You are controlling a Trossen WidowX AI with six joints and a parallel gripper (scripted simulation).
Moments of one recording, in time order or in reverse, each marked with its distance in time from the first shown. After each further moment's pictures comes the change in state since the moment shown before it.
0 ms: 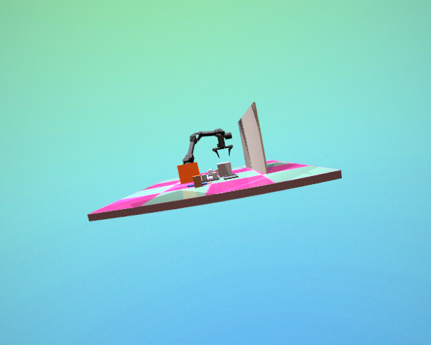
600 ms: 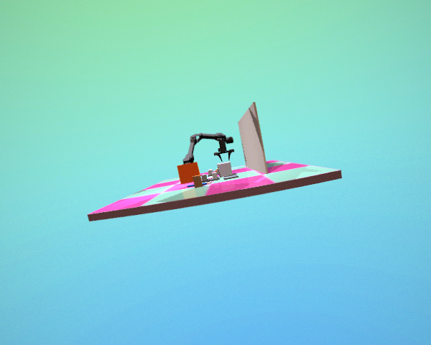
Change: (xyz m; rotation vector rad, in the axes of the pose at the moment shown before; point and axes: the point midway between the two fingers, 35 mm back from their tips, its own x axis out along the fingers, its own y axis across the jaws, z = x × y) arm 0.039 -0.005 0.008 -0.032 -0.004 -0.007
